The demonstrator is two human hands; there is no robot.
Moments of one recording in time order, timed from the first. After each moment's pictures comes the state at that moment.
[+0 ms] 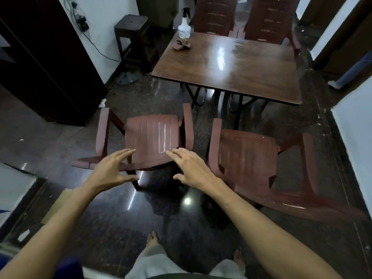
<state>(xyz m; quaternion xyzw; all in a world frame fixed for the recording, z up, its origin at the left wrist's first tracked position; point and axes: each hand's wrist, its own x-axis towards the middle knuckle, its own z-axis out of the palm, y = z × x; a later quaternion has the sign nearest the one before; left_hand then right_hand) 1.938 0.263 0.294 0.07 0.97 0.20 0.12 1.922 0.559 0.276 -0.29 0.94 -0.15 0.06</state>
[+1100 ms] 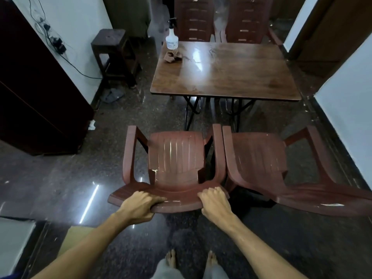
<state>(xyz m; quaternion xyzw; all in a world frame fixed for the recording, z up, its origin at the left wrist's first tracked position) 1.870 0.196 0.233 0.35 0.91 0.02 0.22 1.934 0.473 0.223 -0.07 0.98 -0.01 0.16</state>
